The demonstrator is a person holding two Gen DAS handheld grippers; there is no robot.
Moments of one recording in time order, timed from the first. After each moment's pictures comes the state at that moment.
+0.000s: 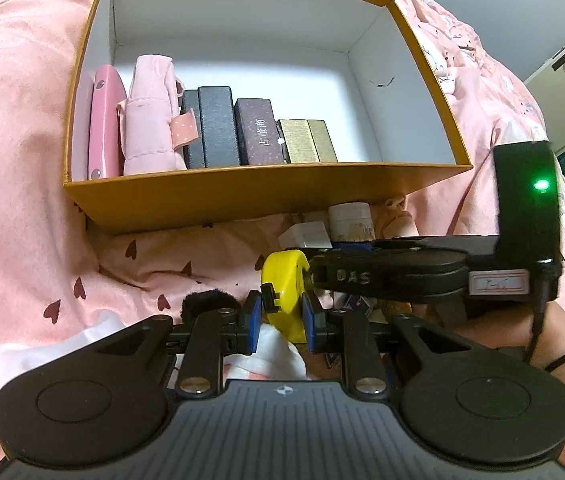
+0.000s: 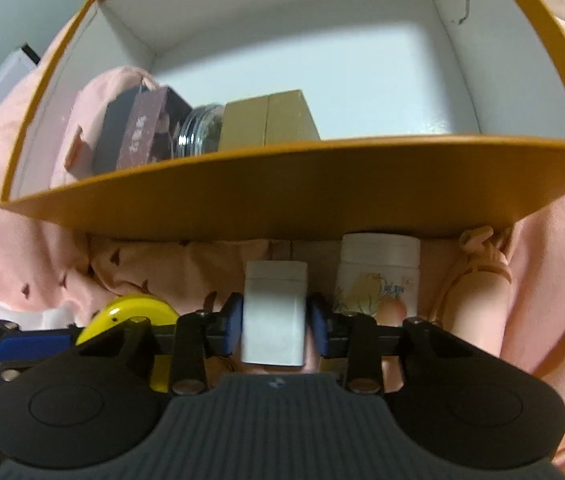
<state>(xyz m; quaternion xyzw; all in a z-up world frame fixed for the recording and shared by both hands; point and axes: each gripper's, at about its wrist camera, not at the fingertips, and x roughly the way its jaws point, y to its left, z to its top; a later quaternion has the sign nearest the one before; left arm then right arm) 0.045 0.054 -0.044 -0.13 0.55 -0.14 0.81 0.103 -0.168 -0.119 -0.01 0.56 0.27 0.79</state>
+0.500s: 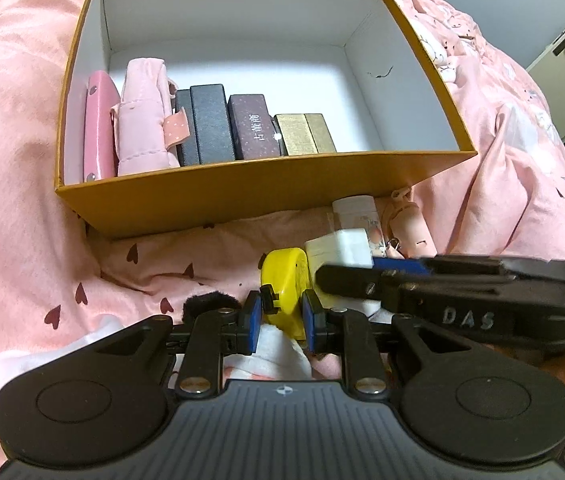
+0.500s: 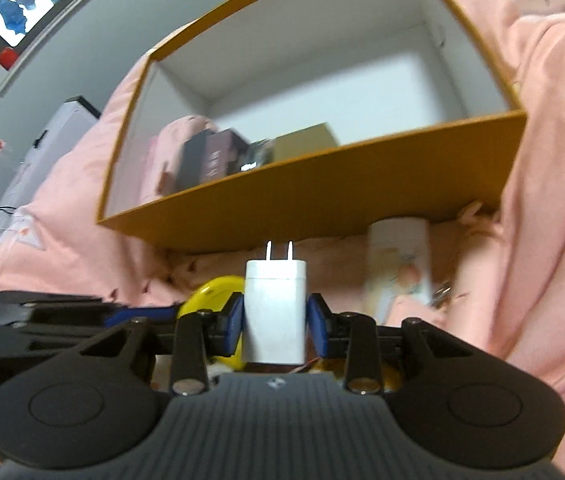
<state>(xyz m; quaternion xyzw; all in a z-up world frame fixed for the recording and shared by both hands) 0.043 0.046 -0.046 -0.11 0.55 -0.13 0.82 0.070 -0.206 -0.085 0.08 0.52 0.32 0.79</state>
